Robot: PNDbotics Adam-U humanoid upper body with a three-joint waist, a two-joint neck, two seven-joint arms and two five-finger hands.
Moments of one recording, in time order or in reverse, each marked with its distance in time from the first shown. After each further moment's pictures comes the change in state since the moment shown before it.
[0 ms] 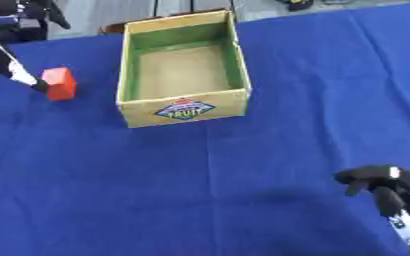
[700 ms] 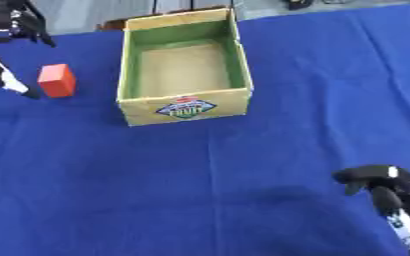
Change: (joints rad) left arm 0.006 -0.001 0.022 0.106 0.028 0.049 -0.132; right arm 0.000 0.000 0.000 0.000 0.004 -0.003 -0.002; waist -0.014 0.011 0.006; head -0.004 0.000
